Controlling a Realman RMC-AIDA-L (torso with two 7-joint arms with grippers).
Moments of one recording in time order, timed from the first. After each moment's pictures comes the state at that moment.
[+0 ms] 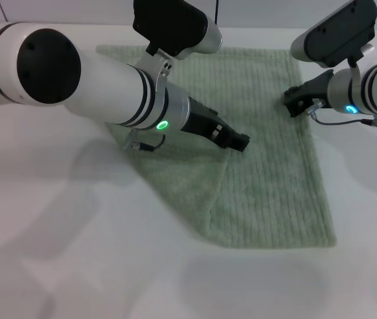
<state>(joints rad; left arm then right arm) -0.69 -2.07 -1.30 -1.05 2.33 -0.78 0.43 0.77 2.00 -1.85 -0.66 -2.39 -0.41 2.68</state>
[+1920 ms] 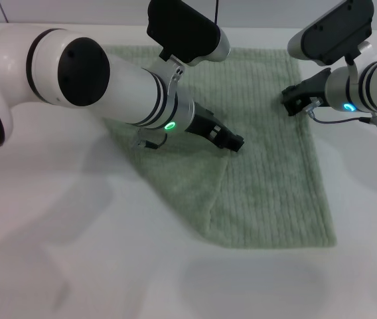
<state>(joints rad) -0.82 -2.08 -1.24 -0.82 2.31 -0.66 0.42 0.78 2.00 -1.85 -0.66 -2.39 -0.43 2.68</state>
